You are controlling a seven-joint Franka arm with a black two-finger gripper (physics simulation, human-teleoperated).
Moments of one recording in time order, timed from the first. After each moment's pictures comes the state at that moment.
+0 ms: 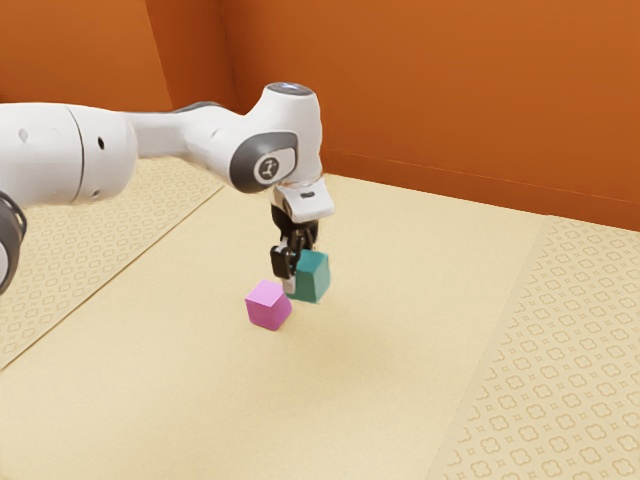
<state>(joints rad) 0.04 0.42 -0.30 -1.60 0.18 1.91 1.13</state>
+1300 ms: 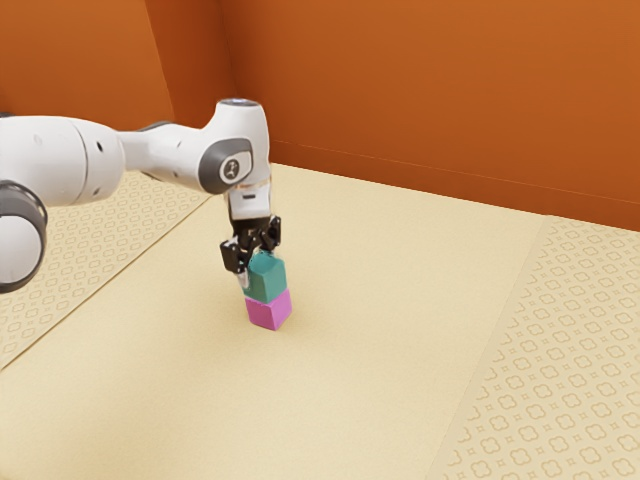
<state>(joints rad) 0.21 0.58 -0.26 -1.49 0.15 1.91 1.58</state>
